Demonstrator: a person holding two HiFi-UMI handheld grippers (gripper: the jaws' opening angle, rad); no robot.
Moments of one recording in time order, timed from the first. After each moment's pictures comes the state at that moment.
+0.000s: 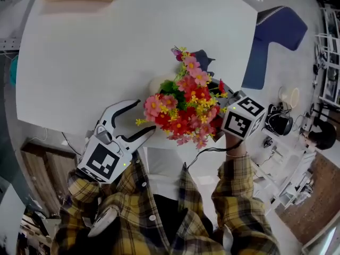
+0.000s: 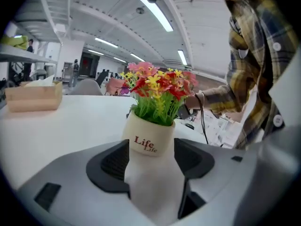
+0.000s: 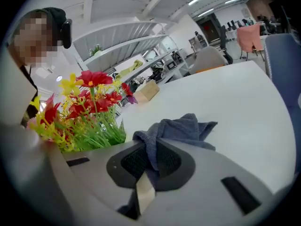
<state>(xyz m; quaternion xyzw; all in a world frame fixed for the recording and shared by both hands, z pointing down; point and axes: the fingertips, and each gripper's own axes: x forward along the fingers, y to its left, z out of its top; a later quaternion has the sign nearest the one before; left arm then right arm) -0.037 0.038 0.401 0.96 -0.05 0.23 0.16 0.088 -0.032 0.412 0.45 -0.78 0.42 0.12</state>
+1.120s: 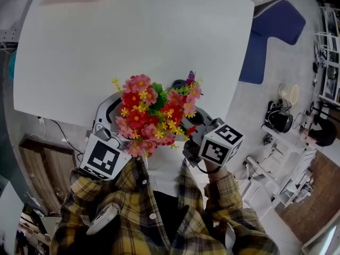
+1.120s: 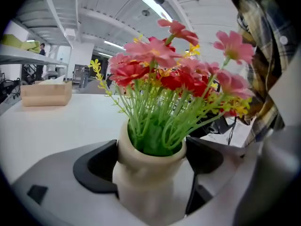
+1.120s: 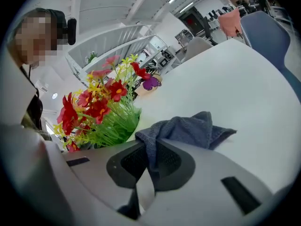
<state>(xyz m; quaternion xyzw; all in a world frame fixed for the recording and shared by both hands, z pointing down) -0.033 0.050 0.412 0.95 -0.11 0.24 0.16 0.030 0.057 0.421 0.45 -0.74 0.49 0.07</state>
